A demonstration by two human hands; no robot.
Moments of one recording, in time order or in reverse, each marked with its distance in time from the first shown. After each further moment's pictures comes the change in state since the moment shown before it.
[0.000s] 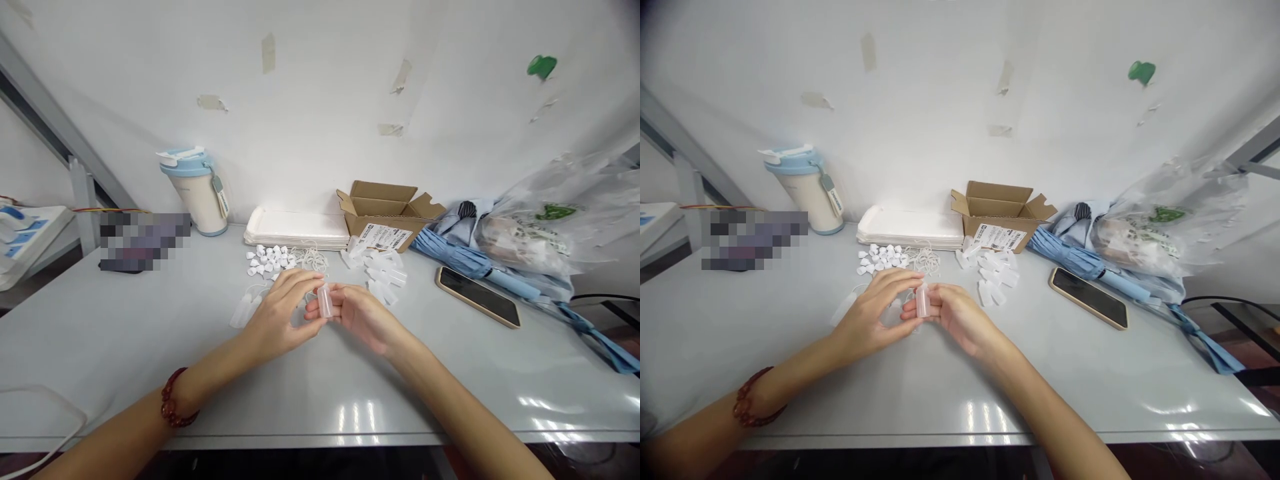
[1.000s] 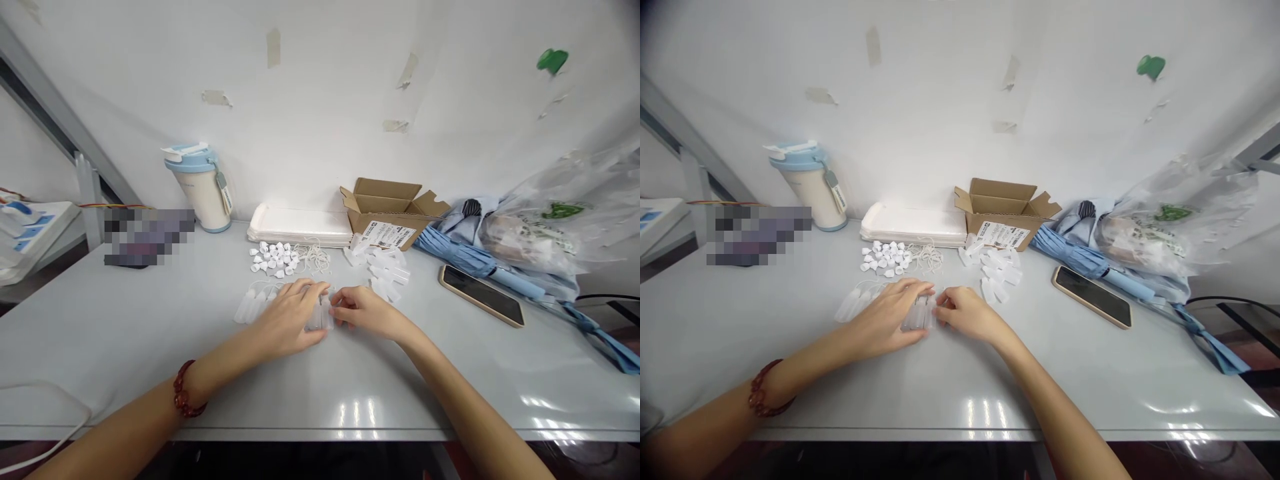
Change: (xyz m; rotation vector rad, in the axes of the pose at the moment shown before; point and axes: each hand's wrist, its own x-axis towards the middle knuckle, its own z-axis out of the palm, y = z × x) left_hand -0.004 -0.004 0.008 0.095 -0.401 -0.176; right_hand 0.002 0.003 -0.027 -0.961 0.065 0.081
